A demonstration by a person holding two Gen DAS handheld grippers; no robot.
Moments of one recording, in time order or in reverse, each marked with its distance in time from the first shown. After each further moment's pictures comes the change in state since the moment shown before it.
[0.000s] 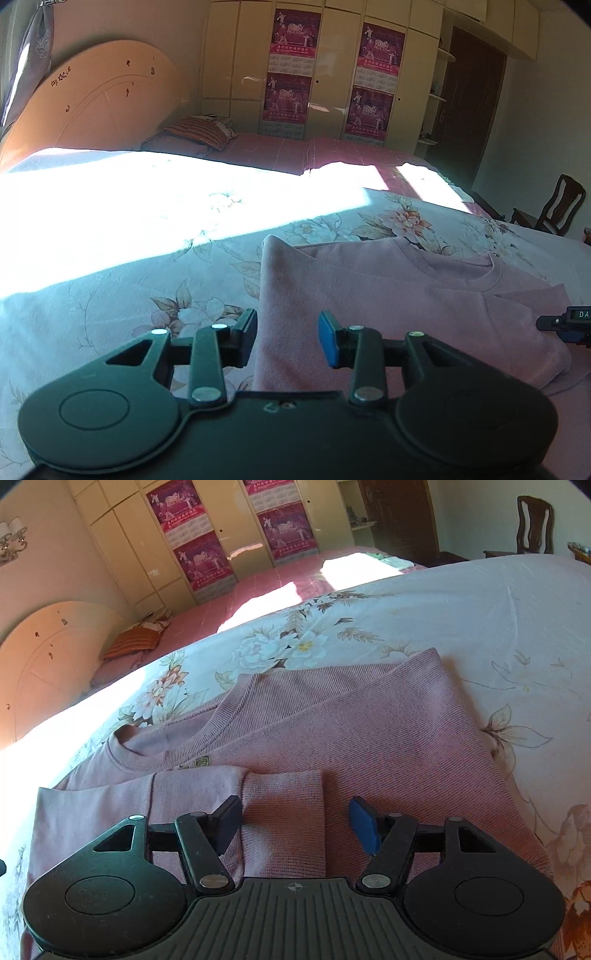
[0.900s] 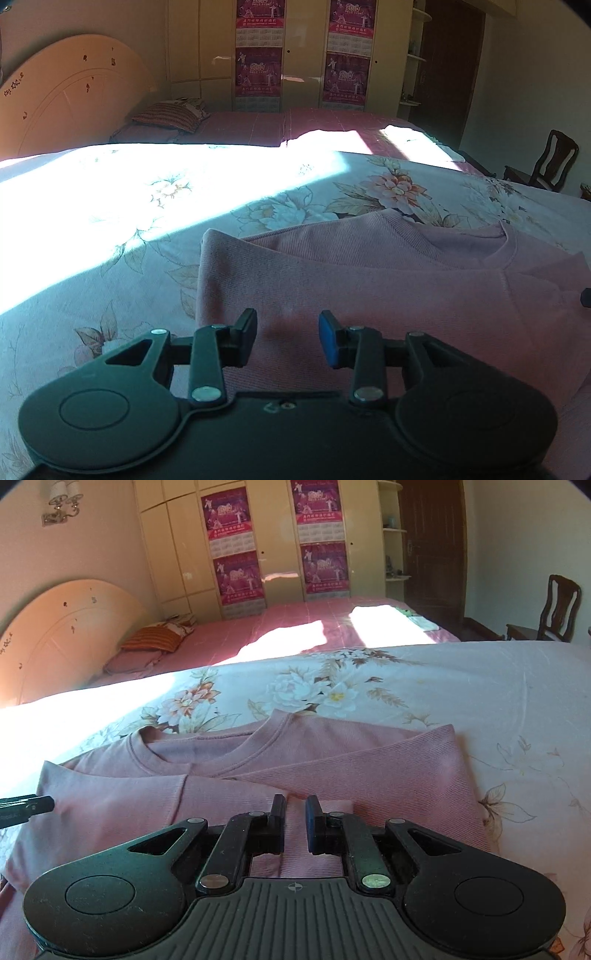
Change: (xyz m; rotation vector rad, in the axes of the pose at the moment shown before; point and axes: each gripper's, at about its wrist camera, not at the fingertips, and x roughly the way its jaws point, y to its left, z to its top) left arm 0.080 -0.035 0.009 0.077 0.090 -0.022; right arm -0.024 0.041 -0.009 -0.230 -0.098 -0.018
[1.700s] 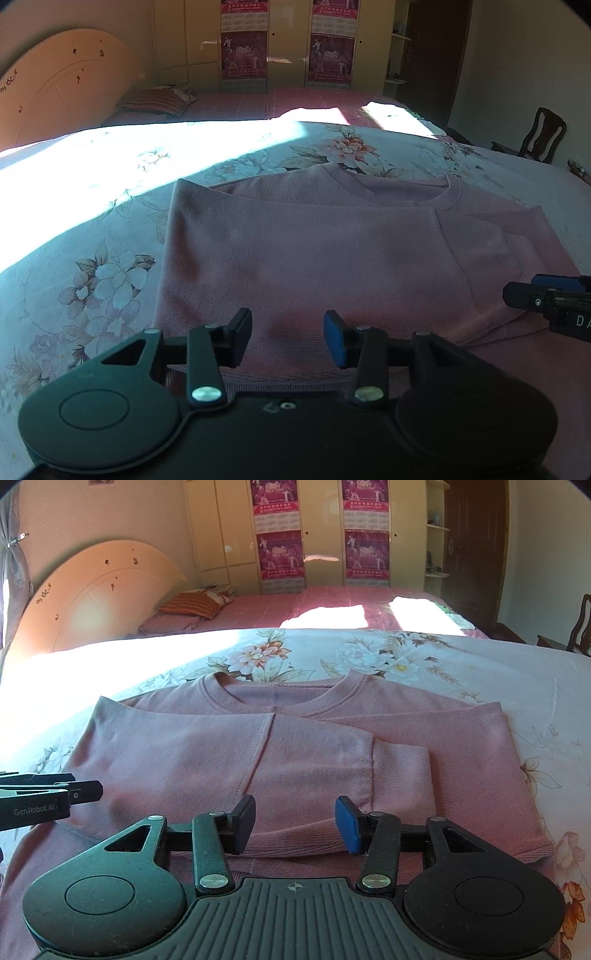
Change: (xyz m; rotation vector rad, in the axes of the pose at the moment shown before) left arm -0.056 -0.043 -0.044 0.047 0.067 -0.018; right arm -0.026 0.062 -0.038 -0.115 0.066 0.053
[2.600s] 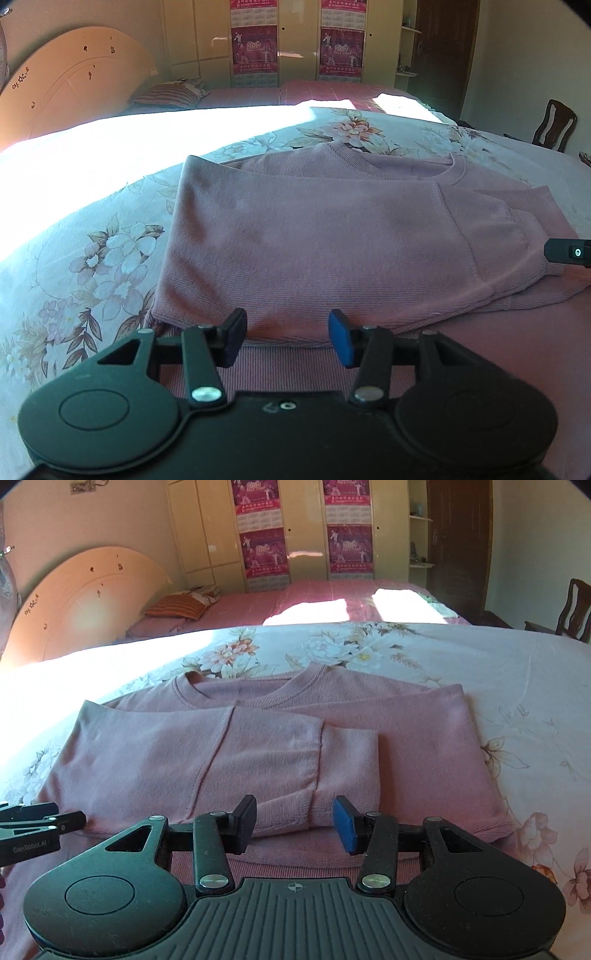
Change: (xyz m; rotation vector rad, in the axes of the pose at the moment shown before) left arm -0.008 -0.011 -0.021 -0.007 0.011 0.055; right arm -0.022 -0.039 0.001 0.047 -0.009 -0.016
